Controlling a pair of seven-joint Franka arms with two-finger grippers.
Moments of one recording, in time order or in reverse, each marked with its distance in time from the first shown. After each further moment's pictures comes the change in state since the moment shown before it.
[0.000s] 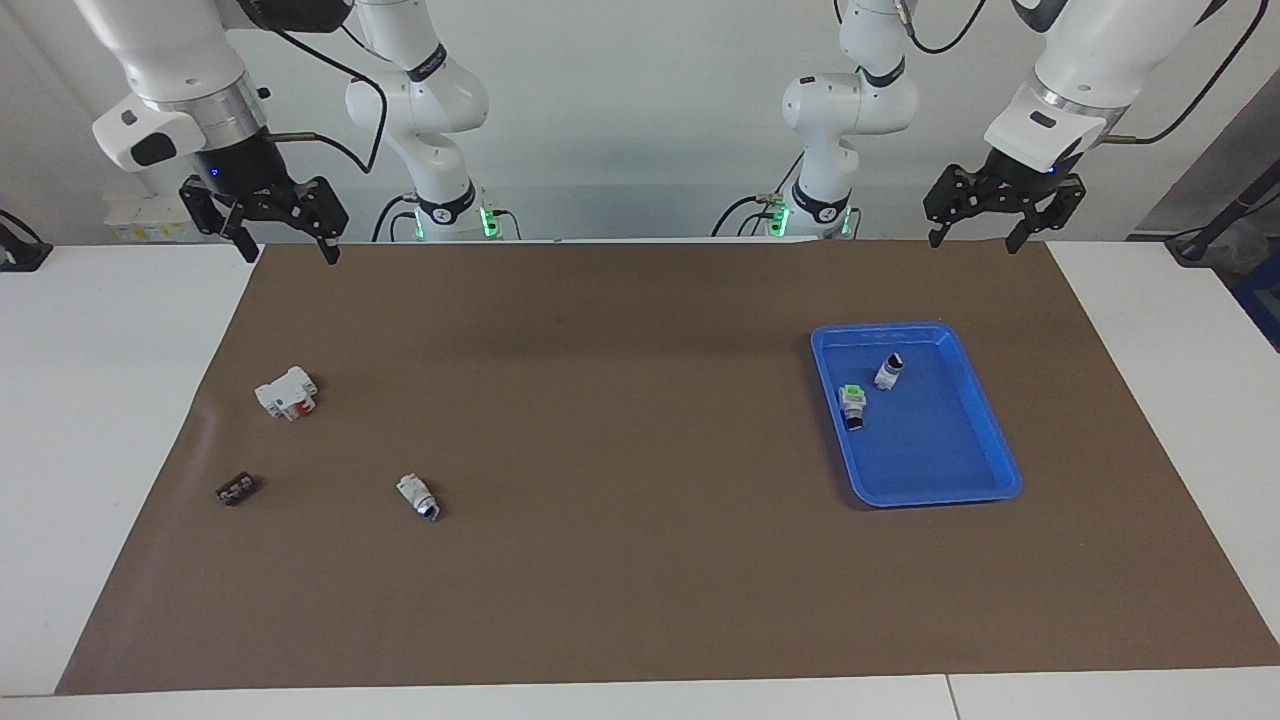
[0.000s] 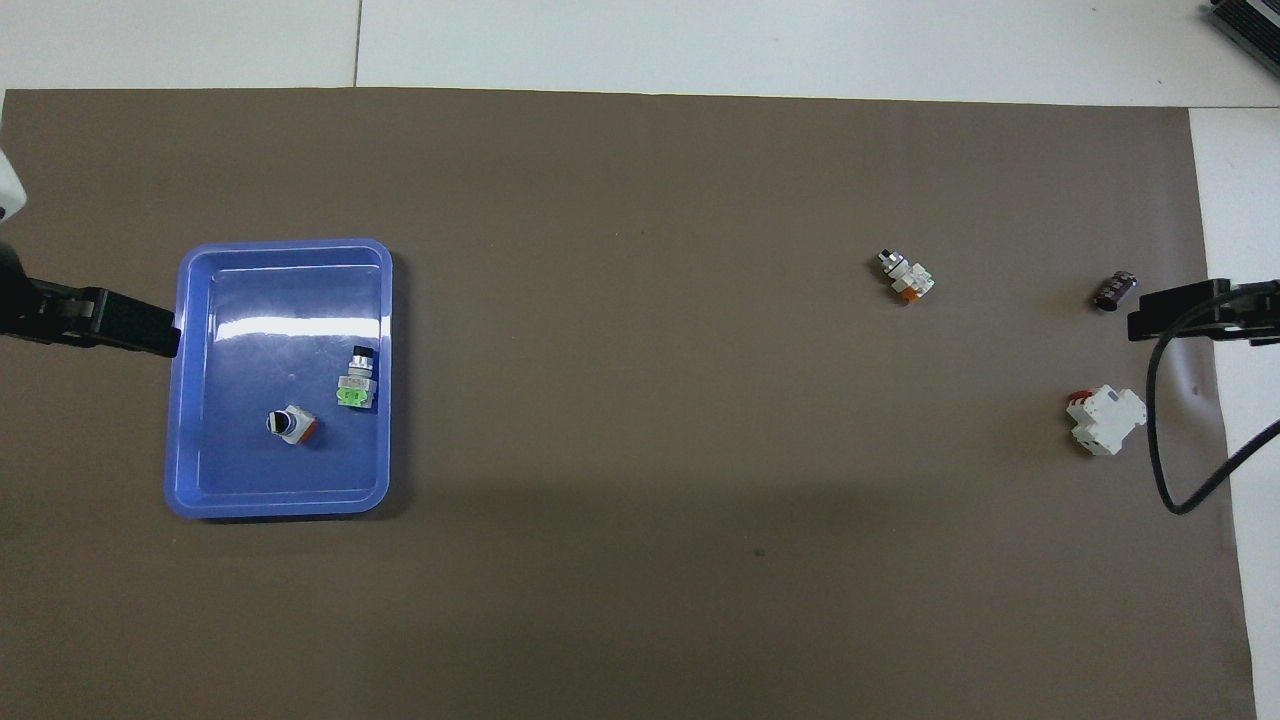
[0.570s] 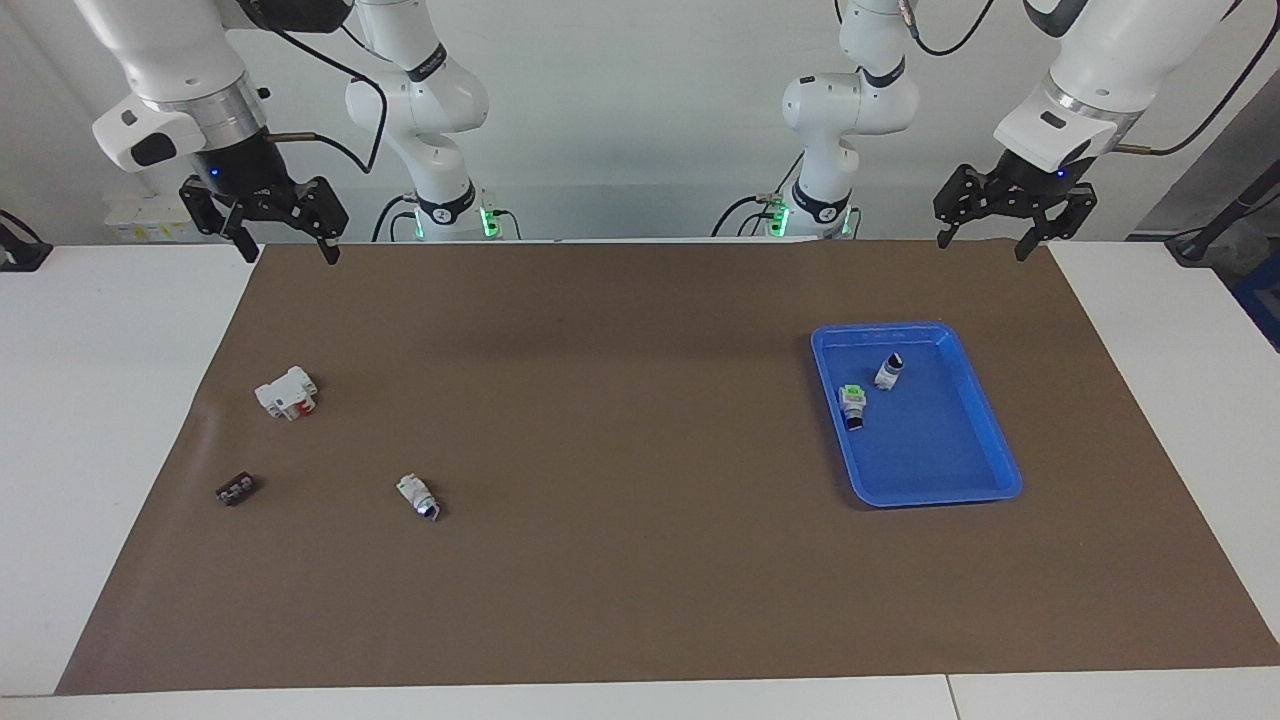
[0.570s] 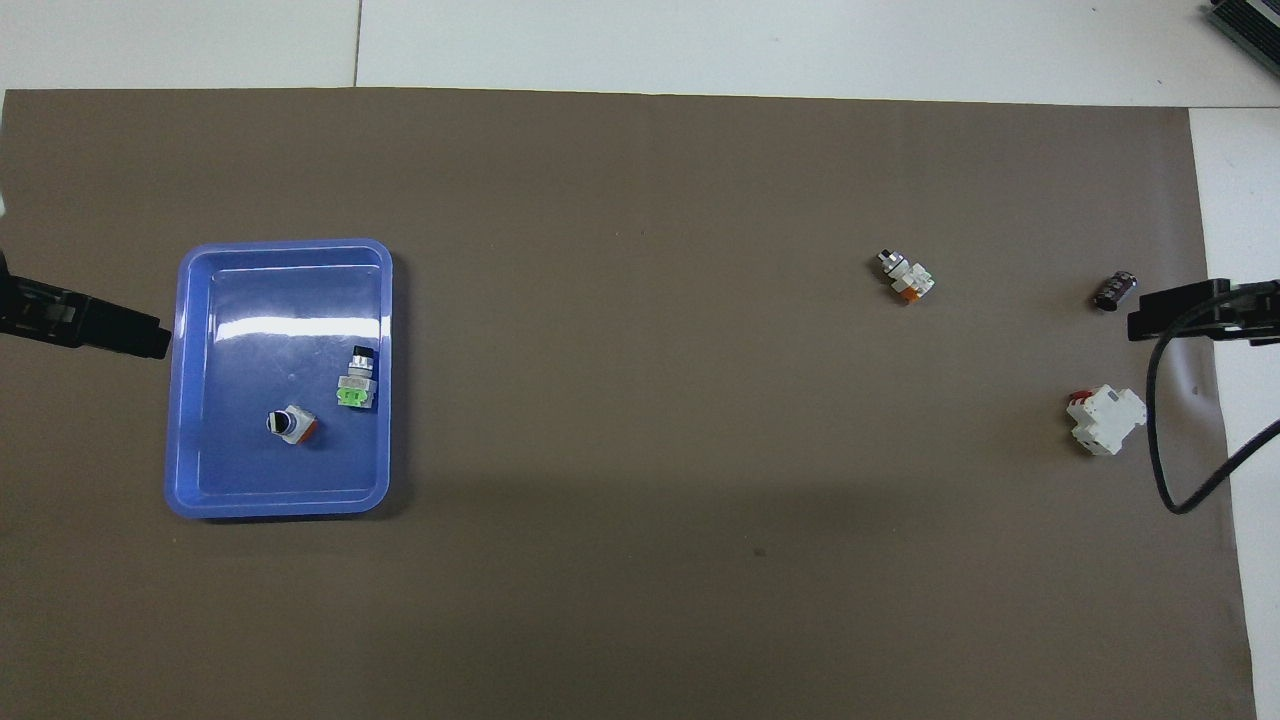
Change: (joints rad) left arm -0.002 0.002 0.027 -0.003 -0.002 0.009 0.072; right arm 0.000 0.000 0.000 0.000 0.000 0.000 0.000
